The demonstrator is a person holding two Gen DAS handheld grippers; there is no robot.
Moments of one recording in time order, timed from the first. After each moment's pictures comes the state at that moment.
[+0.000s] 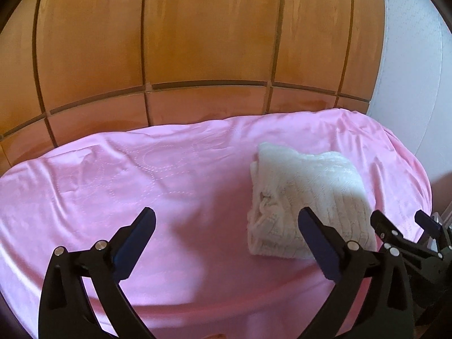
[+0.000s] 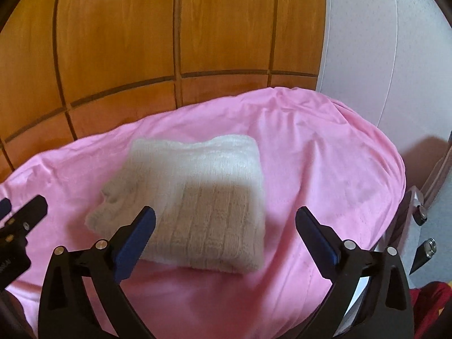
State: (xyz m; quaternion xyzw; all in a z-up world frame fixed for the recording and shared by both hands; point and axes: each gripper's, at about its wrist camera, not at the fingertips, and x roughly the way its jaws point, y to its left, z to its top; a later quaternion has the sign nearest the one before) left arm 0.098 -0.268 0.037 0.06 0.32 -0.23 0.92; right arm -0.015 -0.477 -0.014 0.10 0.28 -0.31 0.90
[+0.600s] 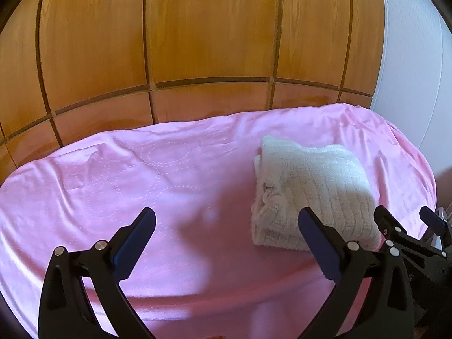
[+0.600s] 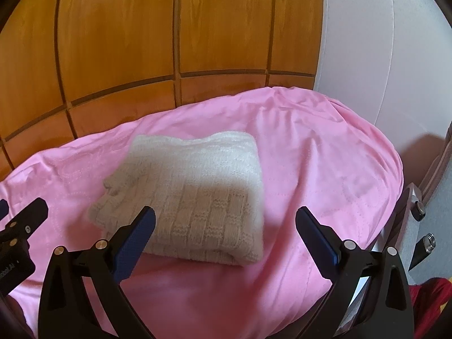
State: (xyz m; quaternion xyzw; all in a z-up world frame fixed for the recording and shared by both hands) left arm 0.091 -0.267 0.035 0.08 0.32 -0.22 0.92; right arm -0.024 -0.470 -0.018 0.10 0.28 -0.32 0.90
